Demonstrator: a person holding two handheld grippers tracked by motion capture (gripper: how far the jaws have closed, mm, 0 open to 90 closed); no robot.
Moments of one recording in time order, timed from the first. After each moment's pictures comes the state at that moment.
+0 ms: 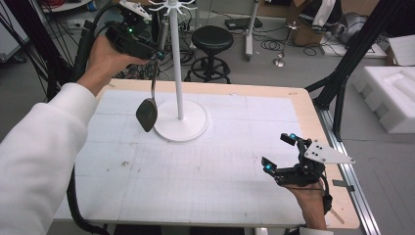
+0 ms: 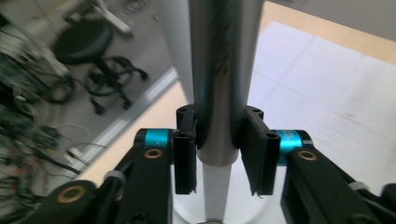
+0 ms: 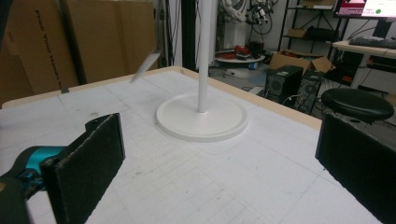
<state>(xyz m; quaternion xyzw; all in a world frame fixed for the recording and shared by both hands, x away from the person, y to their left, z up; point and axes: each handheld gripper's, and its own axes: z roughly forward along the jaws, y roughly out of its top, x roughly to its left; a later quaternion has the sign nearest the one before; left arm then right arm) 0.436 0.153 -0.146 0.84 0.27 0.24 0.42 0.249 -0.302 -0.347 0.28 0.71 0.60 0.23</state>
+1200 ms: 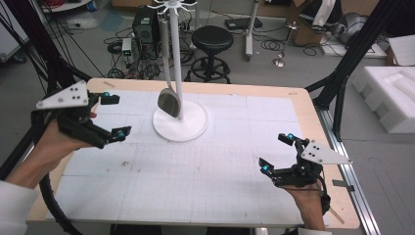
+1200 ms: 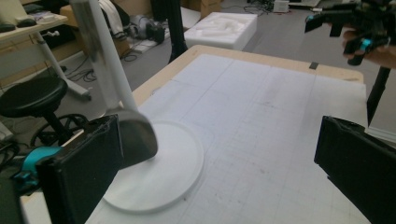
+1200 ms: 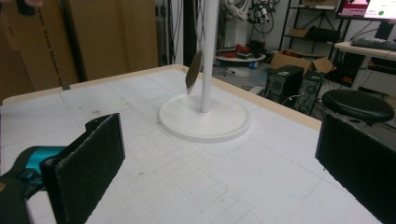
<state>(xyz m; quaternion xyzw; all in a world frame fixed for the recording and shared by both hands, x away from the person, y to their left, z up) 0.295 0.246 -0.264 0.79 0.19 0.18 0.55 0.246 -0.296 -0.344 0.27 0.72 0.60 0.24</state>
